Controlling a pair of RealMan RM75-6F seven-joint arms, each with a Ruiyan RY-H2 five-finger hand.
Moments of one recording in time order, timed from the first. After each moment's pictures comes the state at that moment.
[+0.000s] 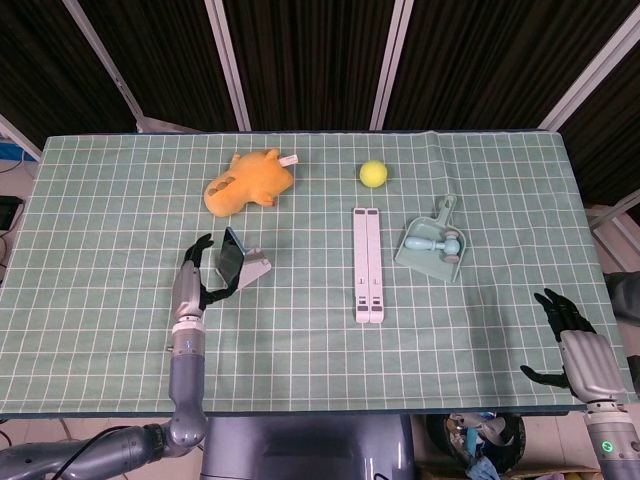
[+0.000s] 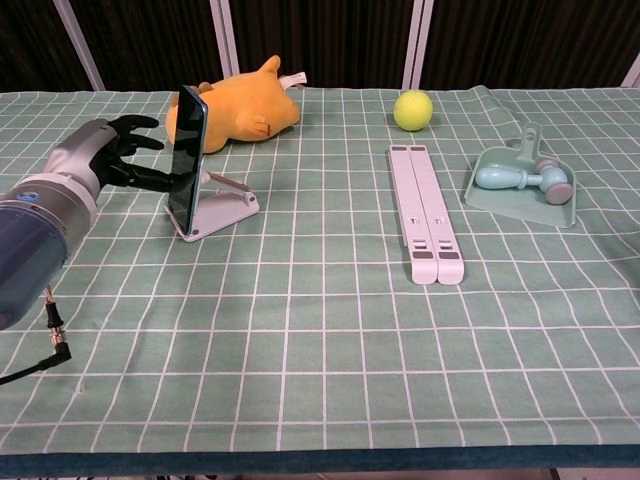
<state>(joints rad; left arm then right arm) -0.54 -1.94 -0.47 -1.49 0.81 1.31 0.14 0.11 -1.08 0.05 -1.68 -1.43 1.35 0.07</state>
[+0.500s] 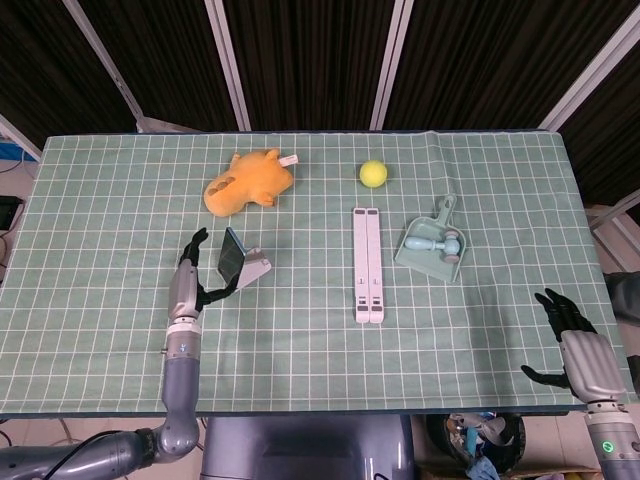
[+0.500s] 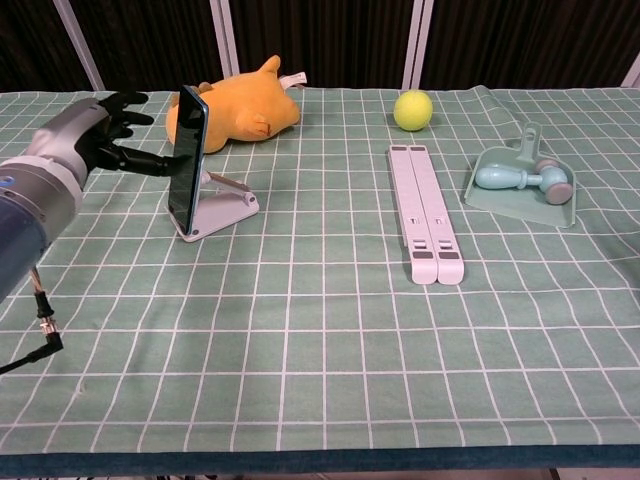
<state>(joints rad) -0.51 -1.88 -0.45 -1.61 0.88 1.34 0.14 0.11 -1.08 0.05 -1.68 -1.43 1.35 0.07</state>
